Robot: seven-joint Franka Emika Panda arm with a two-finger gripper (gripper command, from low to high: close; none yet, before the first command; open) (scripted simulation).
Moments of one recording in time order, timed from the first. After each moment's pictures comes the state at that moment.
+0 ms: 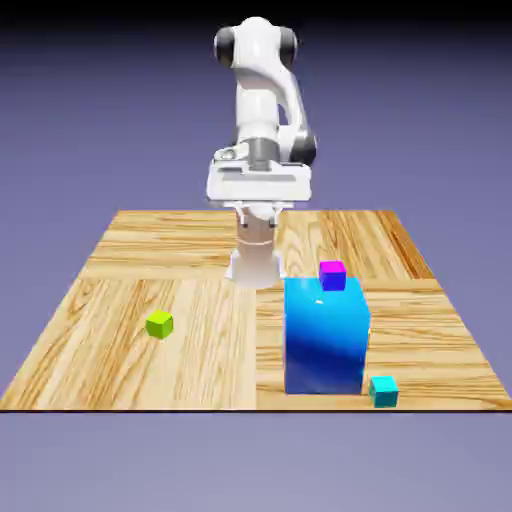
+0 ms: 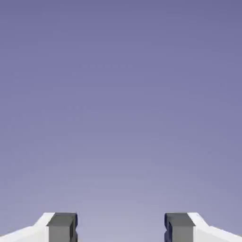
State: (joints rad) arm 0.06 -0.55 0.03 -2.80 0.03 3.02 0.71
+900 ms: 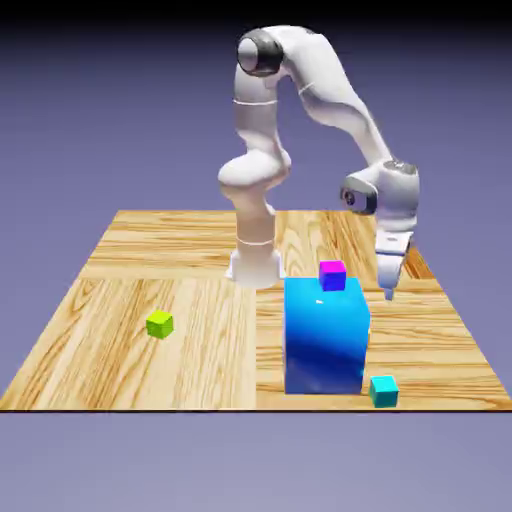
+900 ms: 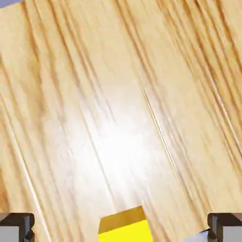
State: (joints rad) arm 1.04 0.06 -0.25 -2.55 -0.01 2.59 0.28
